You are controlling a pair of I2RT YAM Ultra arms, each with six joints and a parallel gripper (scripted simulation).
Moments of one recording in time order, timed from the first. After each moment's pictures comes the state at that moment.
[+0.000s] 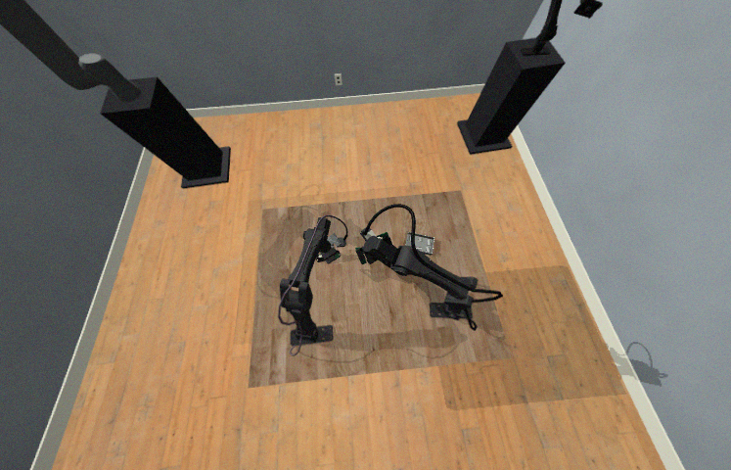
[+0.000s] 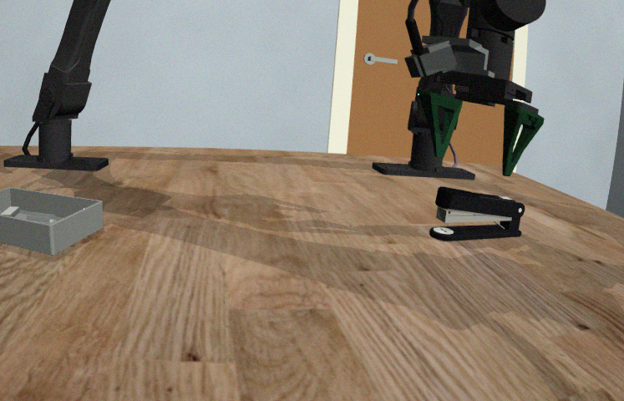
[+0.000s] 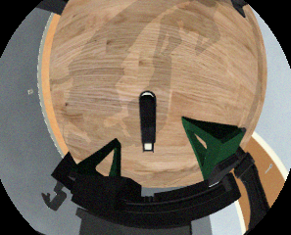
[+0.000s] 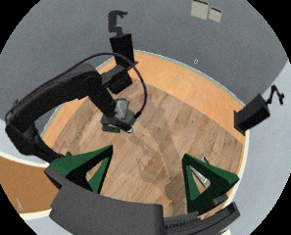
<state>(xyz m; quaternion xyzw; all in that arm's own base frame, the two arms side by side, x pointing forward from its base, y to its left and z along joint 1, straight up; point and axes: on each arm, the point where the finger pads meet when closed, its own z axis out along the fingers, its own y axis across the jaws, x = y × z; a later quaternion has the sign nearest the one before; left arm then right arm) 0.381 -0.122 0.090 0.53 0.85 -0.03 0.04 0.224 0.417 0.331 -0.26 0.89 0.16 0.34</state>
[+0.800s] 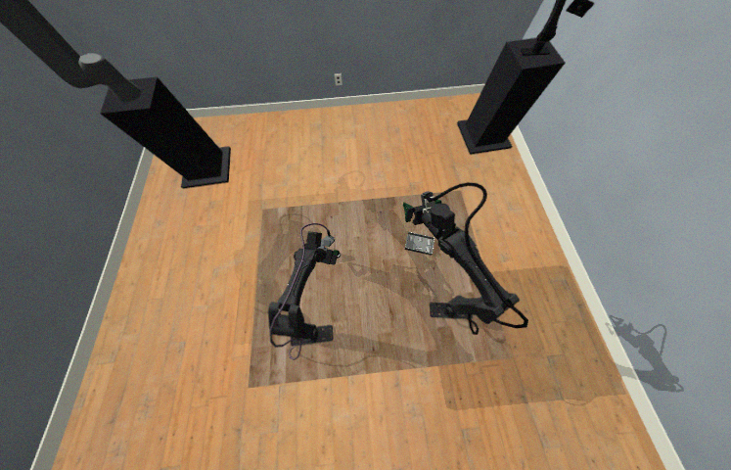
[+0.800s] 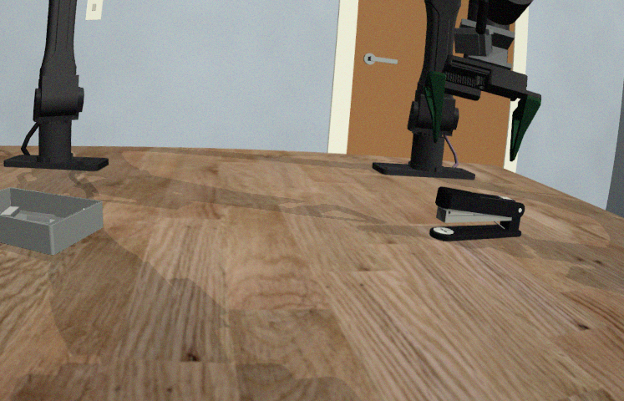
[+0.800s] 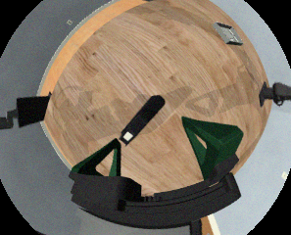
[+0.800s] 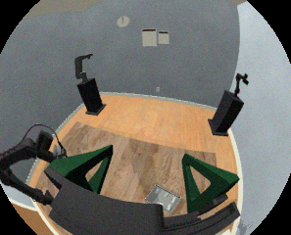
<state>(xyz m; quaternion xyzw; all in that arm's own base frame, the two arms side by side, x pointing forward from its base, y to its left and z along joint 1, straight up) 0.365 -0.111 0.105 0.18 0.97 -0.08 0.16 0.384 0.229 0.389 -0.10 0.83 0.16 0.52</state>
